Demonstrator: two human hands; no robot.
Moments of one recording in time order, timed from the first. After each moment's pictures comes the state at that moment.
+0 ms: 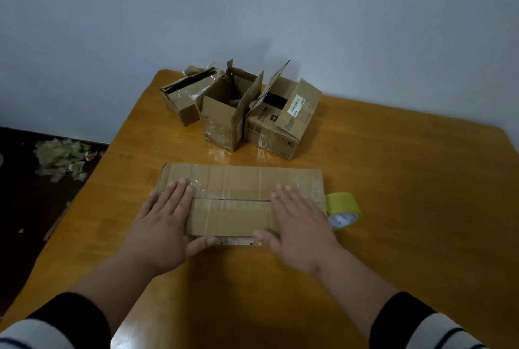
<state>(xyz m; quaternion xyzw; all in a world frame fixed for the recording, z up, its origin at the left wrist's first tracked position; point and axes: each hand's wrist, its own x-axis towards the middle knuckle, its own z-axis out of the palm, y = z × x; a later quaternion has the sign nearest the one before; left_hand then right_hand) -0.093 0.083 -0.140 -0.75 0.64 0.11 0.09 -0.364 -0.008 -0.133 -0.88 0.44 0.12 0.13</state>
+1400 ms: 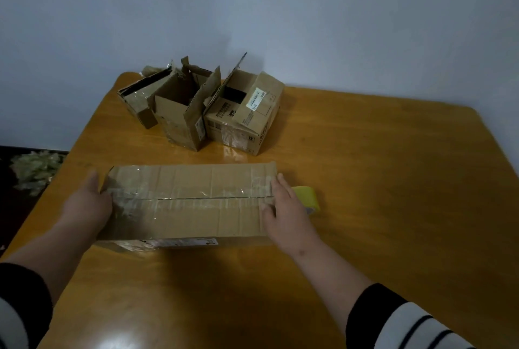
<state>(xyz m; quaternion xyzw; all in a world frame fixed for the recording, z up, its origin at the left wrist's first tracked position) -0.071 0.030 -0.135 -0.91 0.26 0.23 -0.21 -0.408 -0.027 -0.134 -0.74 0.56 -0.15 0.35</state>
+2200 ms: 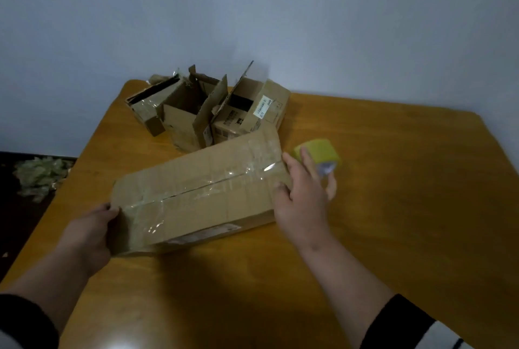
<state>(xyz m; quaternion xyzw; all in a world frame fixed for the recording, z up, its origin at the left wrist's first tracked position) -0.071 0.048 -0.135 -0.76 -0.01 0.45 -0.48 -0.385 -0.035 -0.072 -0.71 0.60 -0.30 0.22</state>
